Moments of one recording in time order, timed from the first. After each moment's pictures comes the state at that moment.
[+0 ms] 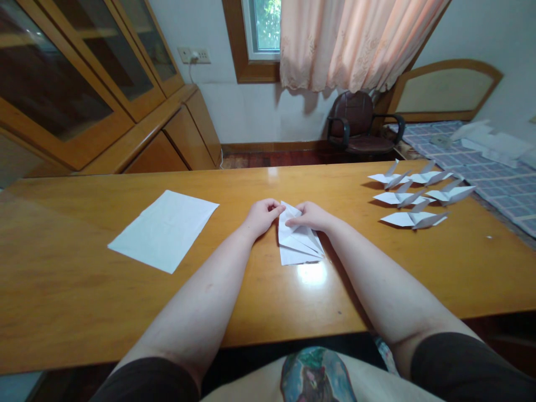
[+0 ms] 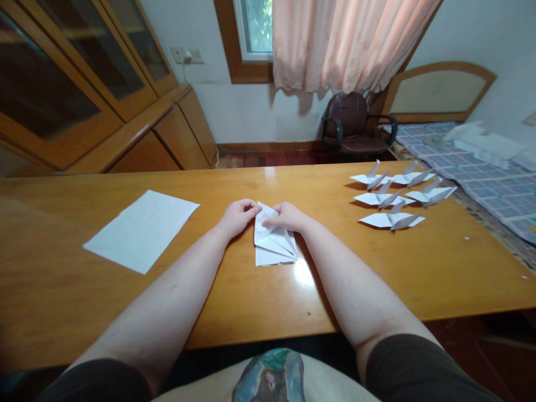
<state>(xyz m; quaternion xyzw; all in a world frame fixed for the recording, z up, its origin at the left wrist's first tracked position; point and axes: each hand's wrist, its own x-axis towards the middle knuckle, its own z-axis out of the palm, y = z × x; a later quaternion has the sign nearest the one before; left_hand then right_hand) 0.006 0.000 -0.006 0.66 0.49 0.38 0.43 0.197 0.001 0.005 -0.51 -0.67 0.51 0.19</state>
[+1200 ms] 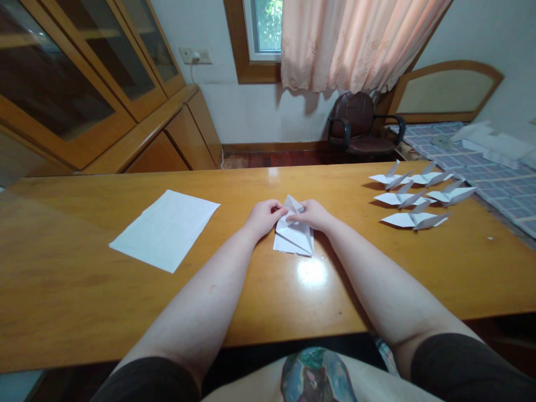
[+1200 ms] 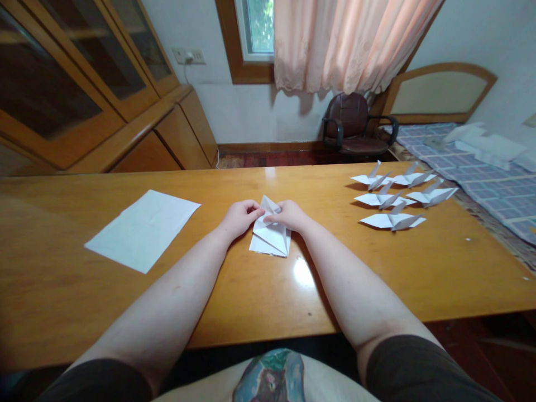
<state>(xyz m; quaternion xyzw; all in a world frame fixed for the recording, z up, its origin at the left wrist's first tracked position) 0.007 -0.004 0.001 0.71 0.52 0.31 0.35 0.193 0.002 0.005 -0.57 -0.67 0.43 0.22</state>
